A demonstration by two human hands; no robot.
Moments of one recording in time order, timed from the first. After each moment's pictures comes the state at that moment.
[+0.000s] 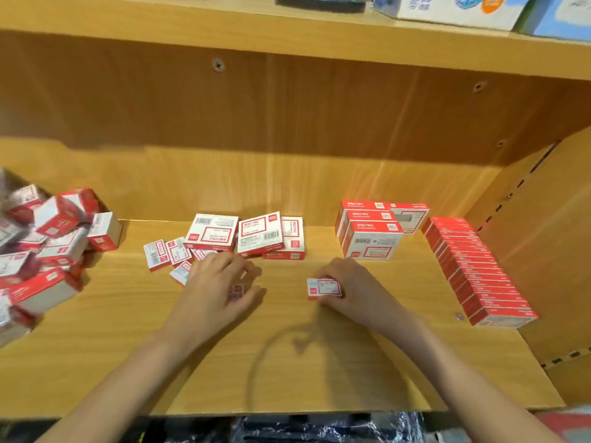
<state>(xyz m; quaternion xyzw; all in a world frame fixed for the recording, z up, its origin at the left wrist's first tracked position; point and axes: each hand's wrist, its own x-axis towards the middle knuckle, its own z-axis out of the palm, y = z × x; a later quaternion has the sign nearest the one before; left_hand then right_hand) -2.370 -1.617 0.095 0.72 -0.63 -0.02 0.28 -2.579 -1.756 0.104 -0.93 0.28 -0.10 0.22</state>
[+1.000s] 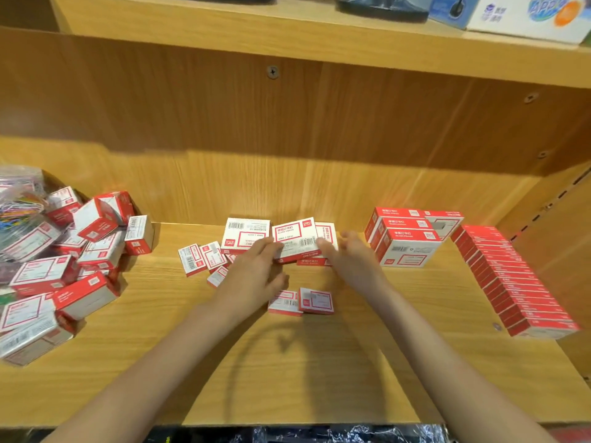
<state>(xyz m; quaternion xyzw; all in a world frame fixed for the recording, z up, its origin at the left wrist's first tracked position) -2.347 -1.645 0.106 0.73 -0.62 -0.11 0.27 -2.495 -1.748 0.128 -0.77 0.50 -0.19 0.34</state>
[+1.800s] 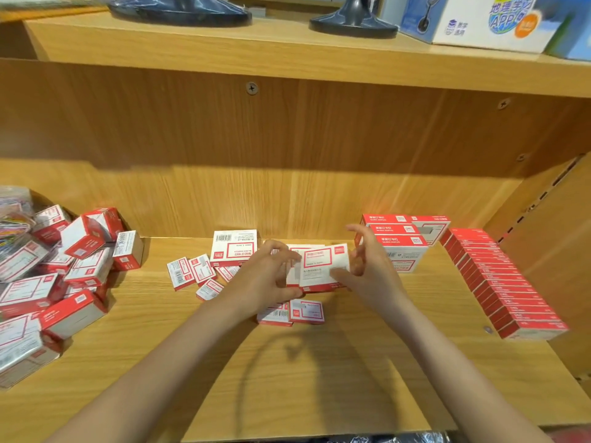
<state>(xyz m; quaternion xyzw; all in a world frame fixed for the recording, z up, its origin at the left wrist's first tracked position) -2.359 -1.669 0.118 0.69 -0.65 -0.19 0.26 -2.536 -1.752 0.132 -0.78 0.43 -0.30 0.35</state>
